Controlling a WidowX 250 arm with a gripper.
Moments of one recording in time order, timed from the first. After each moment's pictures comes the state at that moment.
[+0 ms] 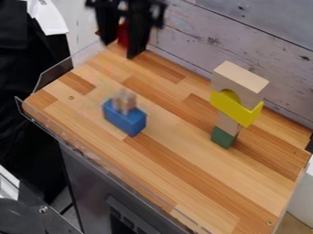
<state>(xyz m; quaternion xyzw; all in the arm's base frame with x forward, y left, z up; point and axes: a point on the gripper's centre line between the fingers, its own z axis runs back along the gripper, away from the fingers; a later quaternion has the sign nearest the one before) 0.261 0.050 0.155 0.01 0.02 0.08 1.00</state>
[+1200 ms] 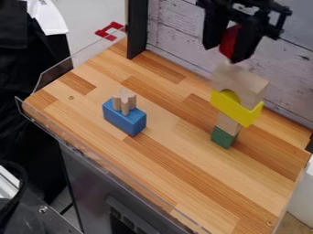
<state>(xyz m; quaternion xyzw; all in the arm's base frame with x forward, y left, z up) 0.297 -0.059 0.155 0.00 0.07 -0.07 0.99</state>
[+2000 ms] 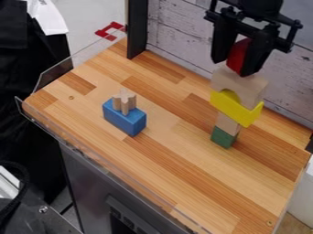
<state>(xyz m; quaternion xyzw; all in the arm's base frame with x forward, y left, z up) 0.294 -0.072 0.142 -0.02 0.11 -0.06 0.99</state>
